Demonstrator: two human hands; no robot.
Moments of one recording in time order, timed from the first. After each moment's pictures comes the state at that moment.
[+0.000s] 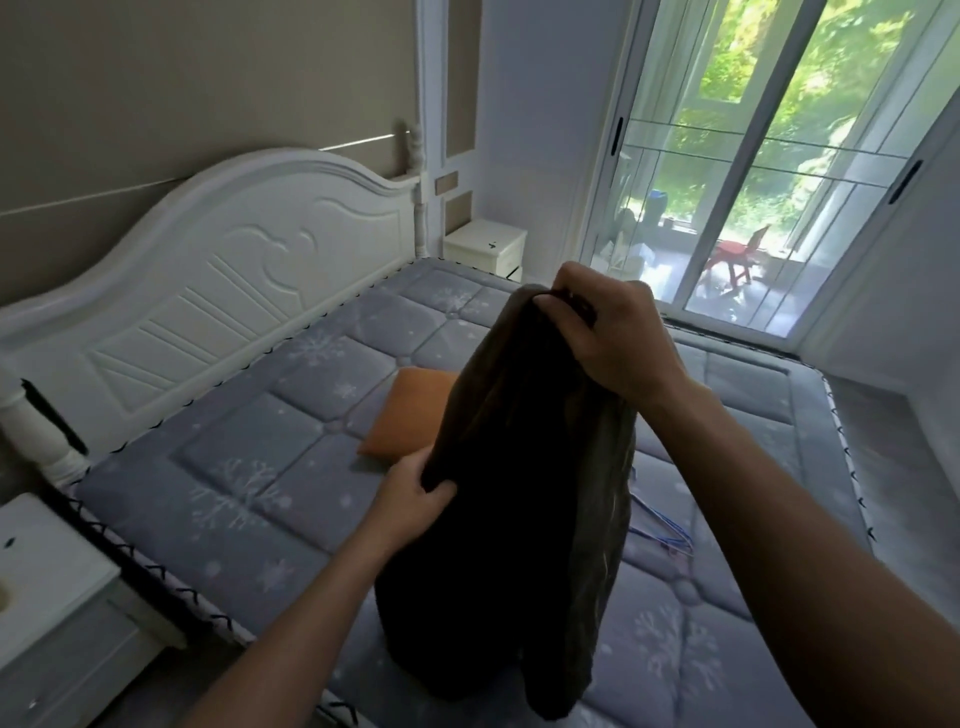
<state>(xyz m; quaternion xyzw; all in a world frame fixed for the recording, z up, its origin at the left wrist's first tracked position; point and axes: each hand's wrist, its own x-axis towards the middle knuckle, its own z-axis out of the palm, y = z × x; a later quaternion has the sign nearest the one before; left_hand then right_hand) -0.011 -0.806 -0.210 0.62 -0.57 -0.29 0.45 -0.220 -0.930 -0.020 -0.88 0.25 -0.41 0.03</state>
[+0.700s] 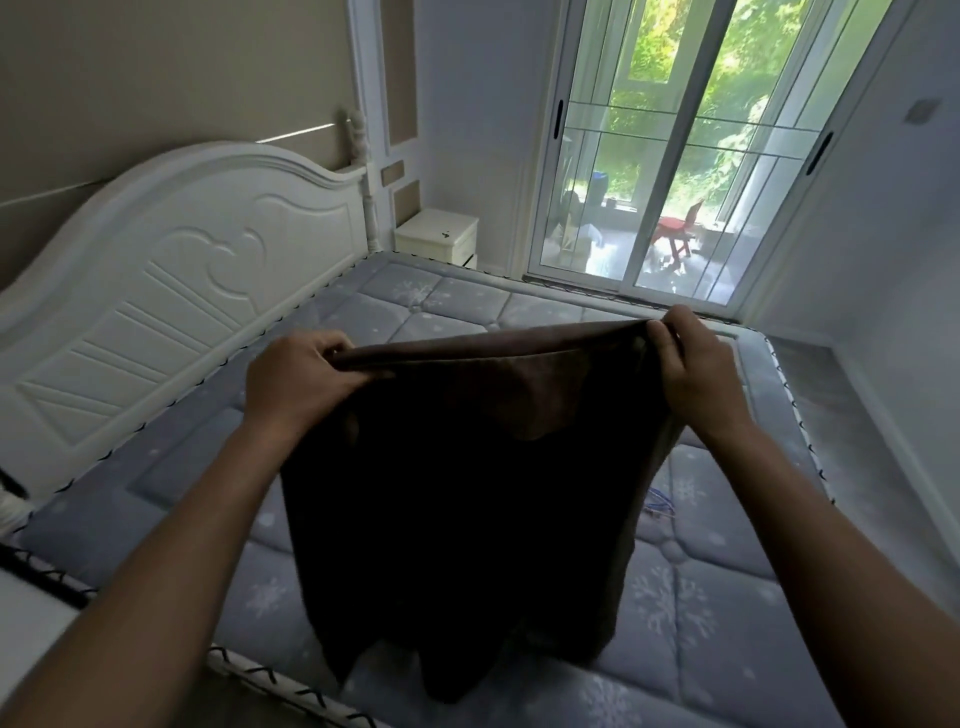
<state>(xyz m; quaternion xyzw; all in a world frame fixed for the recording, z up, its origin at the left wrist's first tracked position) 0.115 -0.833 -0.103 0.73 -0.58 -0.01 0.37 -0.287 -0.928 -0.084 -0.75 0.50 -0.42 0.07</state>
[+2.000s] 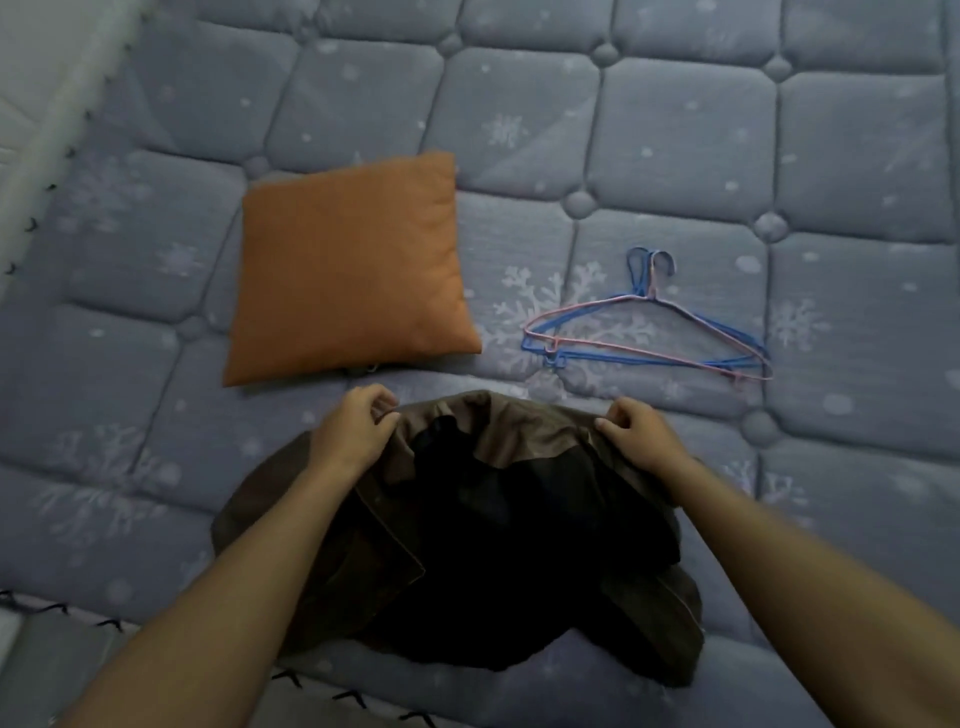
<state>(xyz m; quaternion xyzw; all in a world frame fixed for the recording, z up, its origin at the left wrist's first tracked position) 0.053 -1.094 -0.528 0.79 -0.52 -0.31 0.06 -0.329 -1.139 -0.598 -0.56 0.69 -0.02 0.46</state>
